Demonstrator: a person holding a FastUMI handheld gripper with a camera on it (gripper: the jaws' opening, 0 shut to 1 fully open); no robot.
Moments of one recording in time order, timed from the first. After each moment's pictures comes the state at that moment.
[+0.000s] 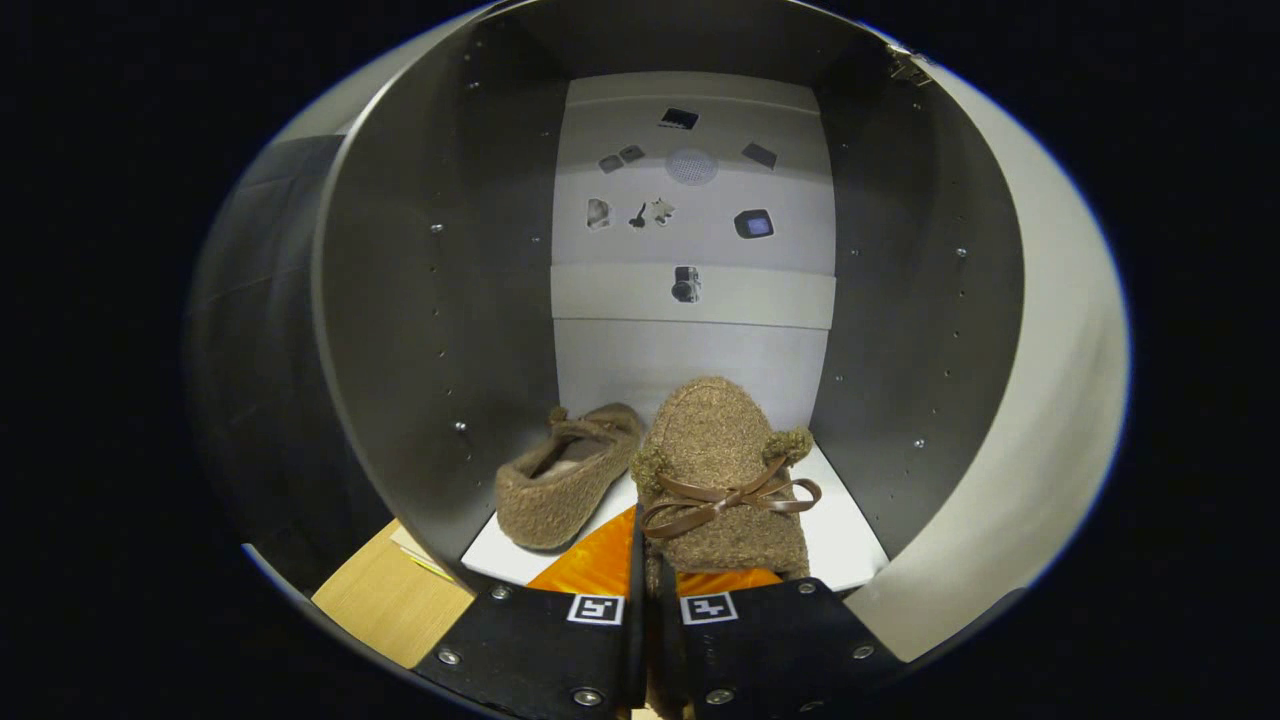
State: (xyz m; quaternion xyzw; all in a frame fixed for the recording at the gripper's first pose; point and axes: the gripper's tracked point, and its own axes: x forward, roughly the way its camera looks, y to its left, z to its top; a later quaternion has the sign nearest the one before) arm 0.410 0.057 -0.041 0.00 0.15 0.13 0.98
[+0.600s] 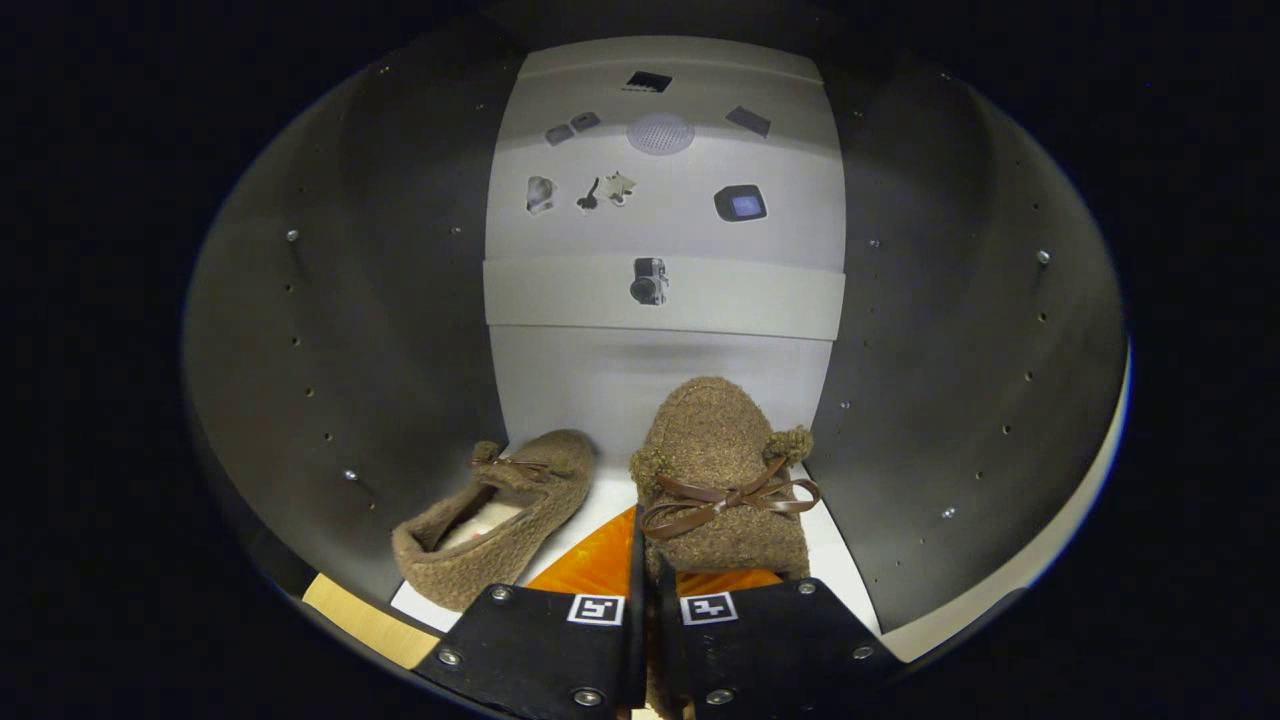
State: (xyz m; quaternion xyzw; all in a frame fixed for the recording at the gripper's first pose) arm 0.499 0.044 -0.046 0.00 0.16 0.12 0.98
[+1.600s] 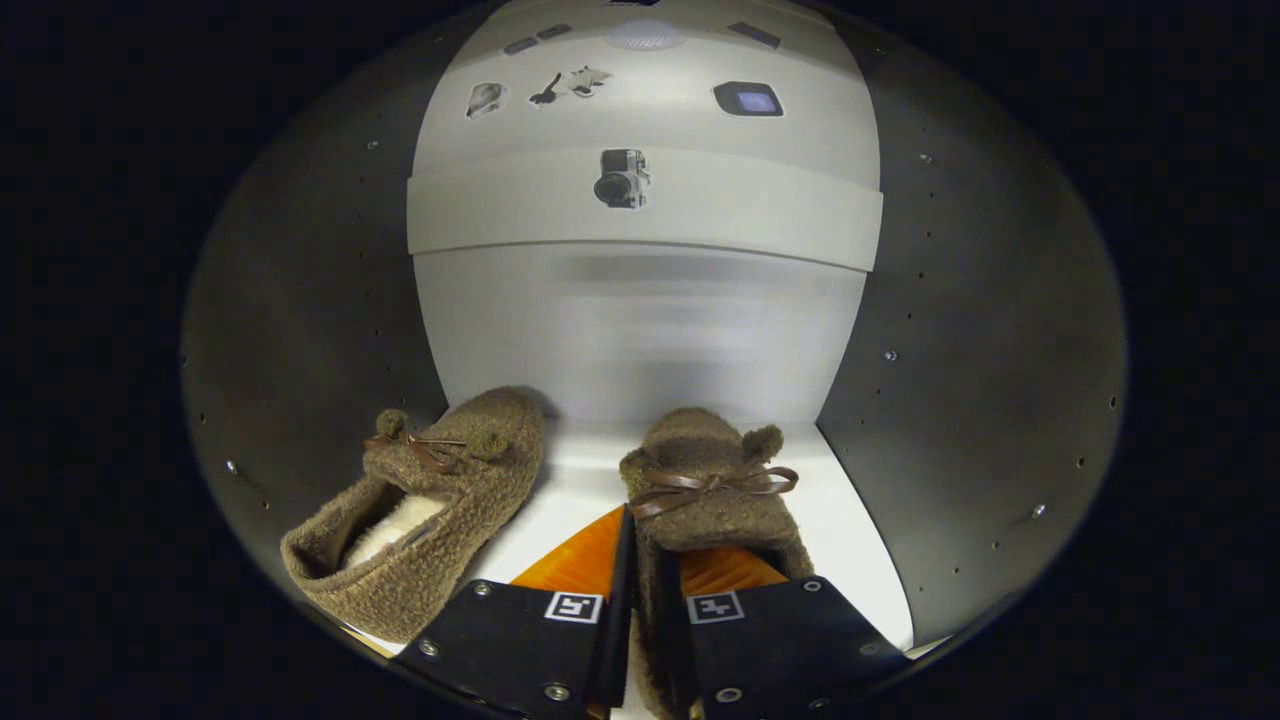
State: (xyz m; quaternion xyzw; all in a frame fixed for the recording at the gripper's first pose) arm 0.546 0.049 -0.105 -0.03 0.24 0.09 0.97
